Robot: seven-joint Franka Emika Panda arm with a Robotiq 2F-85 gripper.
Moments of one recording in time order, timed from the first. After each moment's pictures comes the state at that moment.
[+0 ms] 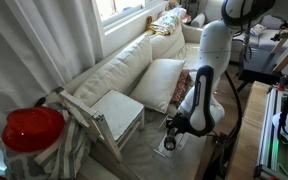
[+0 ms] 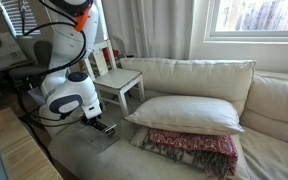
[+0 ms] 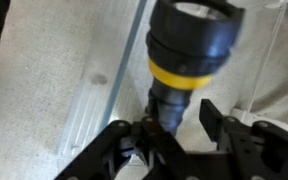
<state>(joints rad) -0.22 1.24 0.40 -2.26 0.09 3.67 0.93</state>
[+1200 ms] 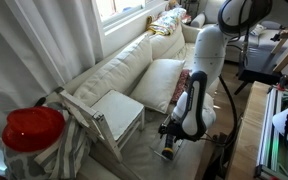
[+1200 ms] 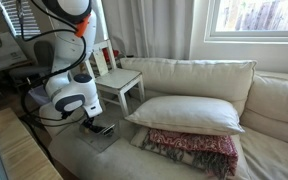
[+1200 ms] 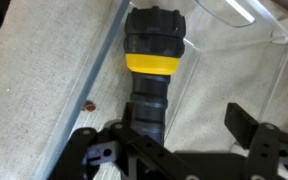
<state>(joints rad) -0.15 1.30 0.41 -2.14 0.11 3.54 0.88</state>
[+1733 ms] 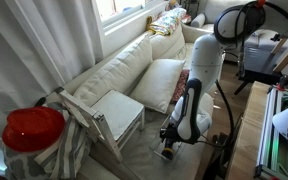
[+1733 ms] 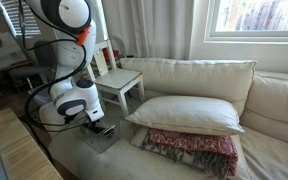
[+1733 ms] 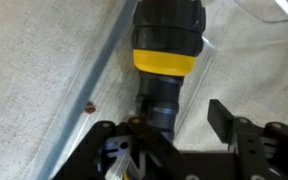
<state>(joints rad) -0.09 1.38 0.39 -2.03 0.18 3.52 0.80</state>
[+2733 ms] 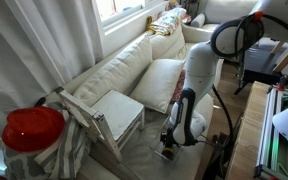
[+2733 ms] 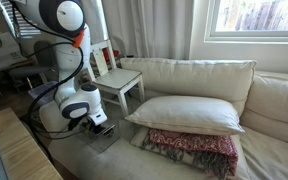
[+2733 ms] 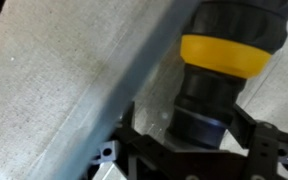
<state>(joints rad) 0.07 1.42 0.28 -1.91 0.30 3.36 0.70</state>
